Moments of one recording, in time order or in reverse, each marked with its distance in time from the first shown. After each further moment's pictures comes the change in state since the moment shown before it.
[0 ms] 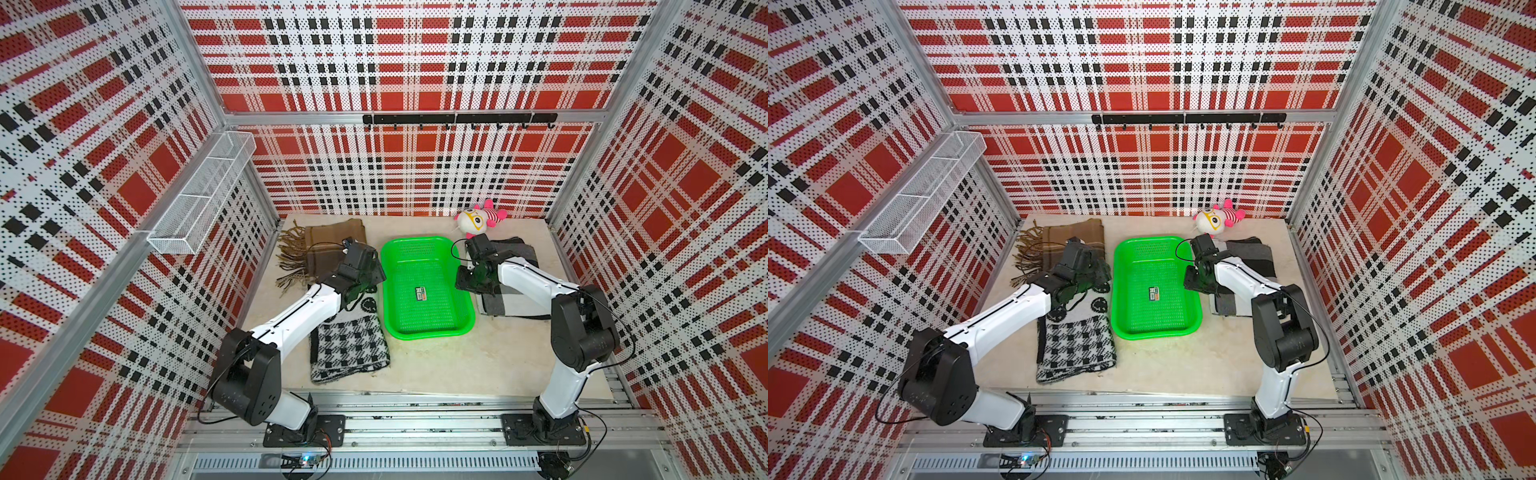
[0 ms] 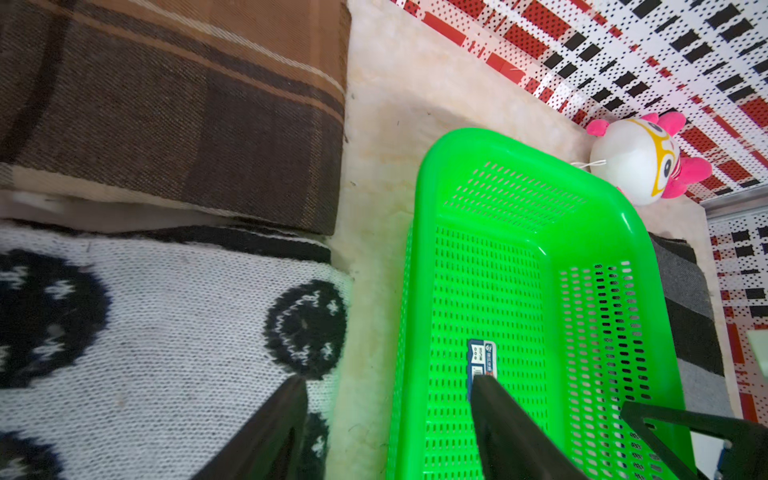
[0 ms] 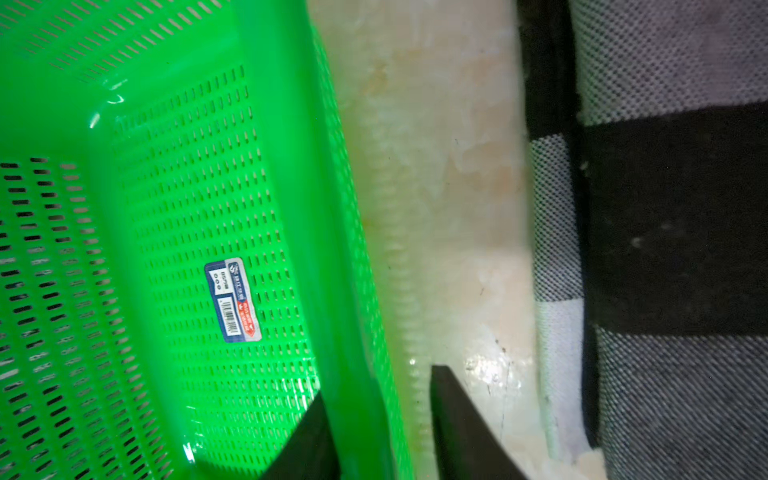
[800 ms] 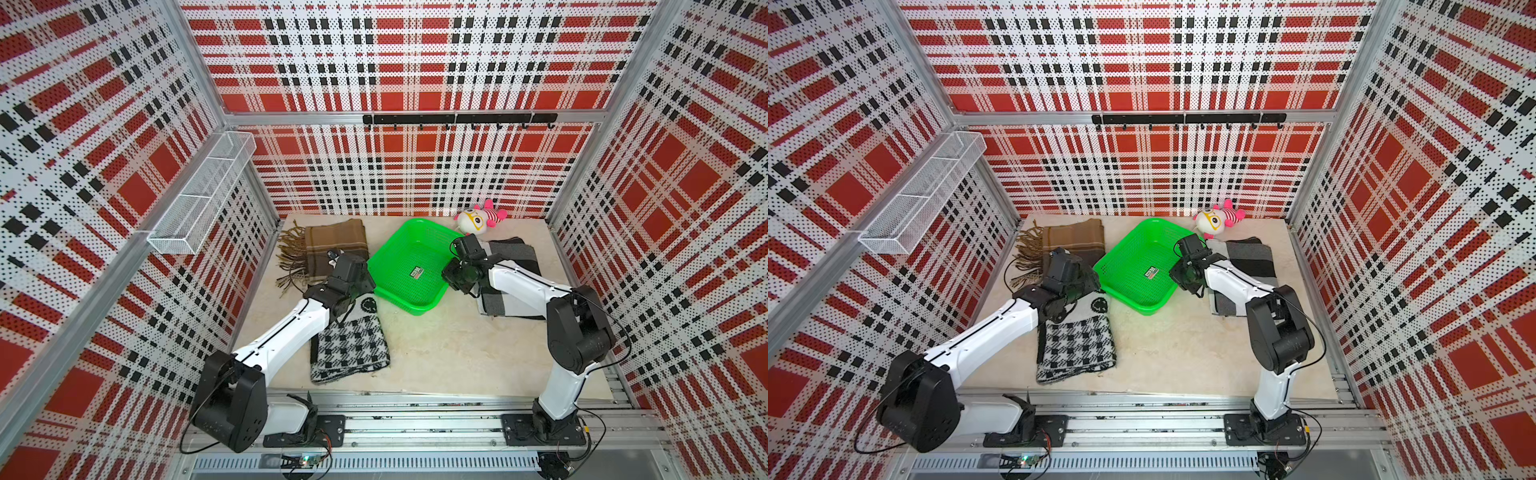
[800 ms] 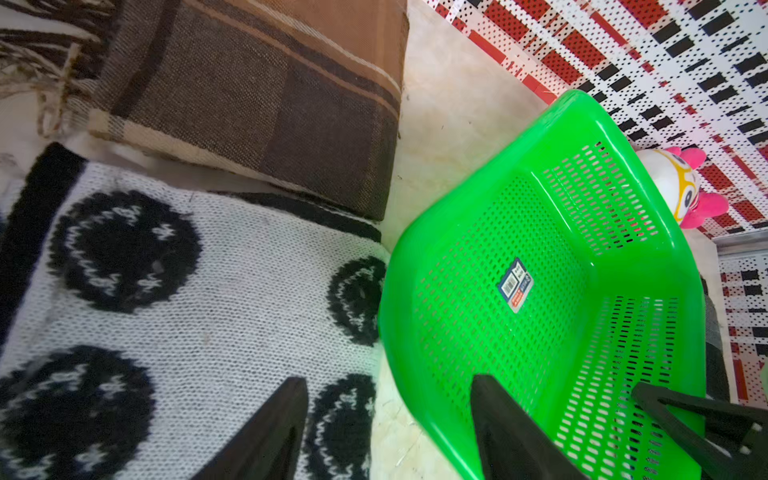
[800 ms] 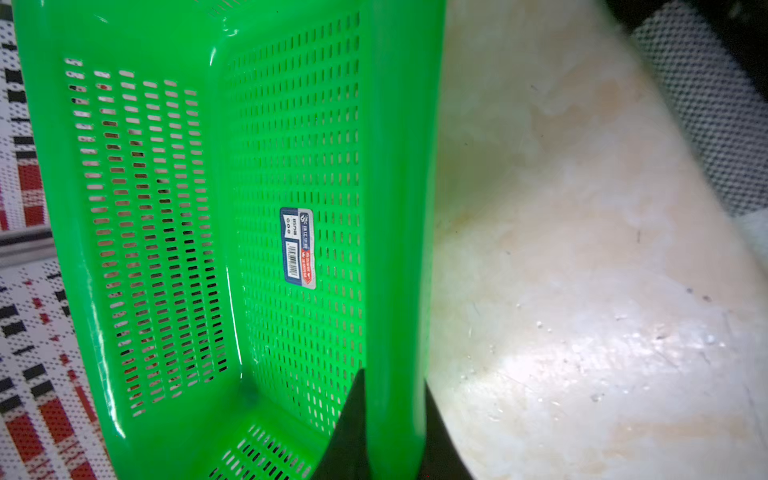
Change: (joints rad) left arm 0.029 -0.133 -0.133 -0.003 -0.037 -0.079; right arm 0.093 0.000 0.000 0.164 0.014 0.600
